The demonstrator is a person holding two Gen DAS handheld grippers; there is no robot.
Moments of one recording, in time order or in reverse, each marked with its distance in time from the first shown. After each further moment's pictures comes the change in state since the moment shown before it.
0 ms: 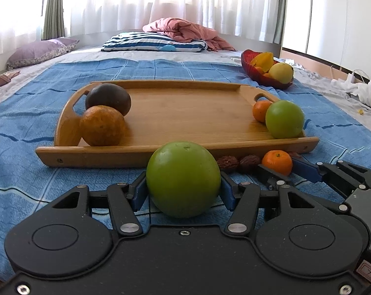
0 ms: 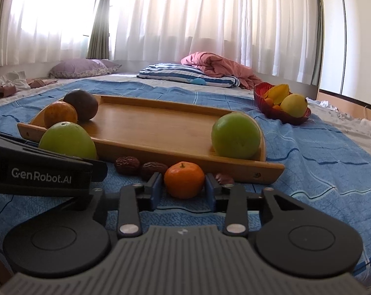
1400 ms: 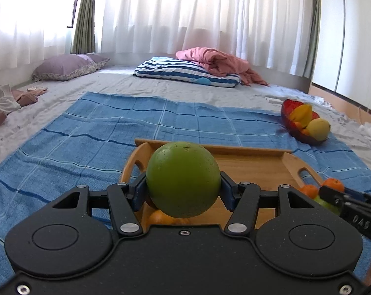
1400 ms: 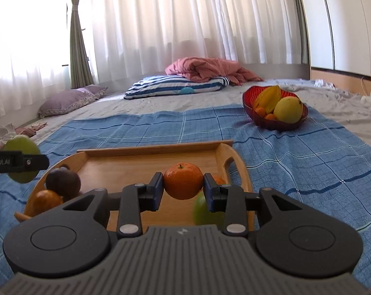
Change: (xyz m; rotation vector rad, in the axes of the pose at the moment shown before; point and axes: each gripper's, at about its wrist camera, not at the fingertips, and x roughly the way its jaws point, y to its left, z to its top) left arm 0.000 0.073 0.106 -0.099 -0.098 0.109; right arm 0.032 -0.054 0.087 0.232 0.016 0.028
